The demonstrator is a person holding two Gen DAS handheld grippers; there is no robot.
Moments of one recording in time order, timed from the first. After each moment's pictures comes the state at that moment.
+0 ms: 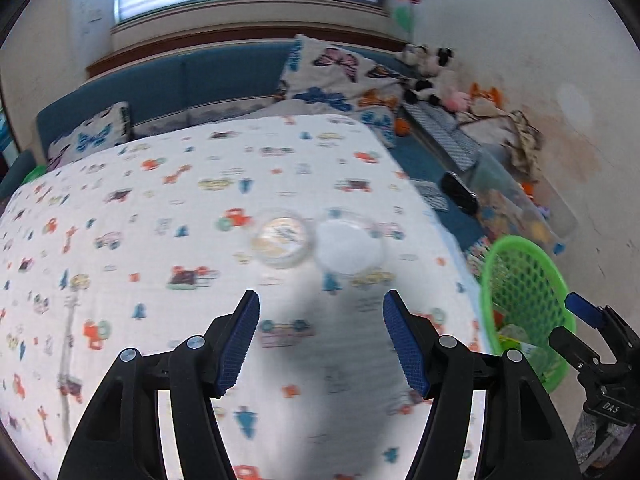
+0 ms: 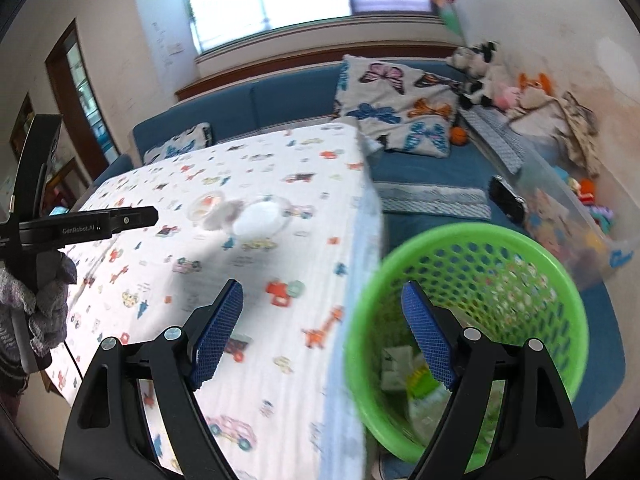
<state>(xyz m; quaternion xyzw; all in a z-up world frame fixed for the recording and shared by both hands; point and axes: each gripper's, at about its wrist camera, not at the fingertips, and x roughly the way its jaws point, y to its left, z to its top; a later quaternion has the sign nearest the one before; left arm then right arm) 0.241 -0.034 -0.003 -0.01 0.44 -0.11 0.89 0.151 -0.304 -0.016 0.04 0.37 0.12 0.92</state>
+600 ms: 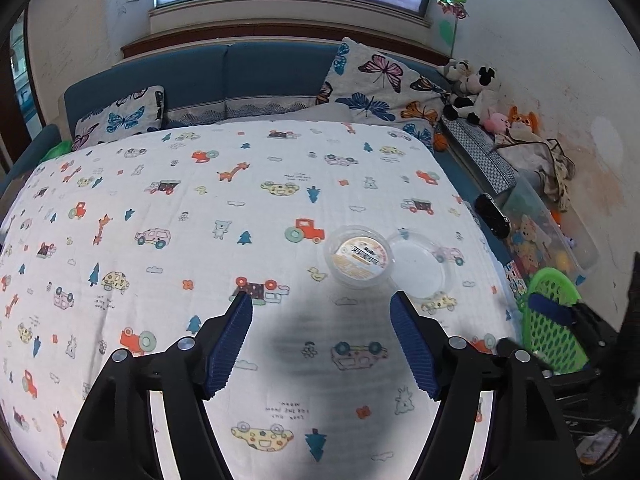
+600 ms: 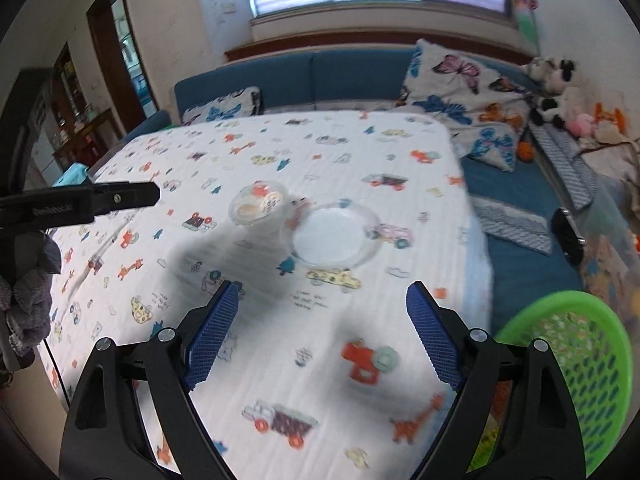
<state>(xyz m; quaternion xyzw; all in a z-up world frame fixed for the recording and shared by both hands) 0.273 0.025 -0.006 -0.04 0.44 -0.06 0.89 0.234 -0.216 -0.049 -0.01 0.40 0.21 0.89</state>
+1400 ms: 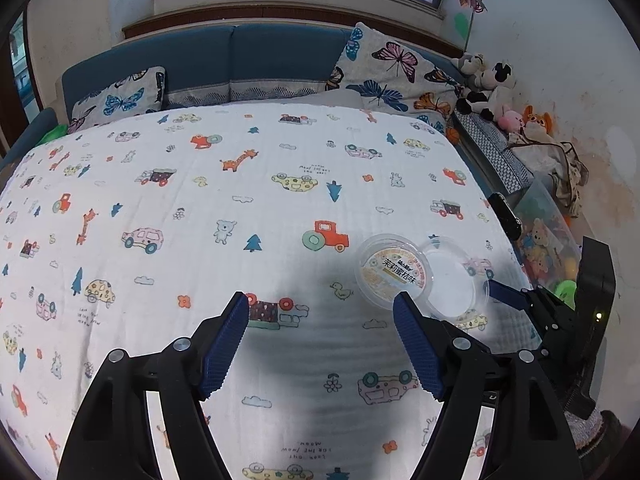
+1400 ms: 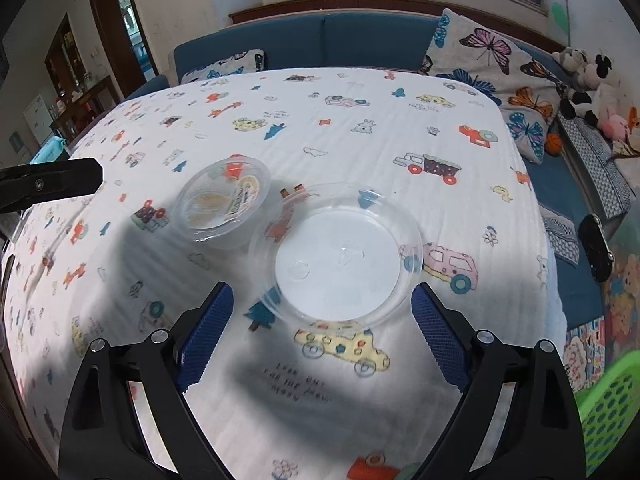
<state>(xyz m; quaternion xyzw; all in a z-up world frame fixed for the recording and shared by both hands) 0.318 0.041 -0.038 -0.06 0.47 -0.06 0.88 0.313 -0.179 -0.109 -0.05 0.44 0.22 0.87</state>
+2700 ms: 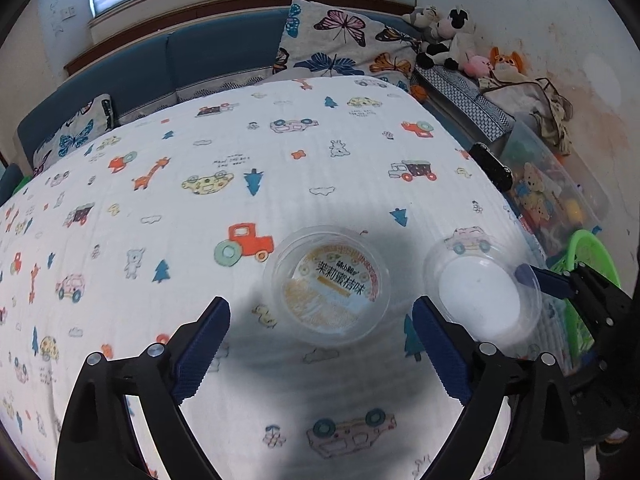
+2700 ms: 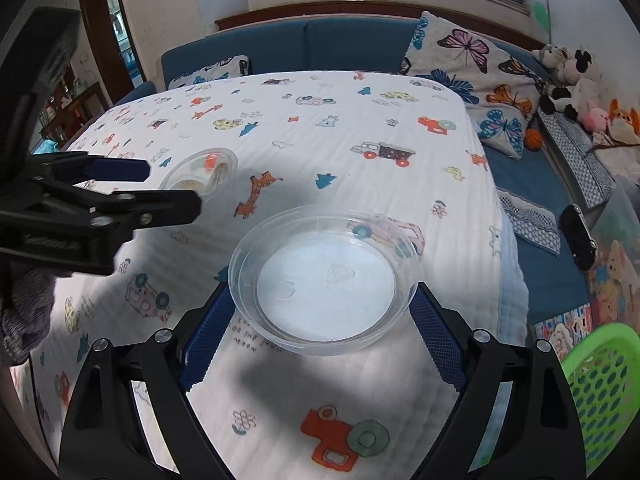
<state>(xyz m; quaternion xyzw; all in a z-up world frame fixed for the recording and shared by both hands) 0.354 -0.031 -0.077 0.03 0.48 -0.12 0.87 0.289 -0.213 -0.103 -0.04 0.43 0.19 0.88</state>
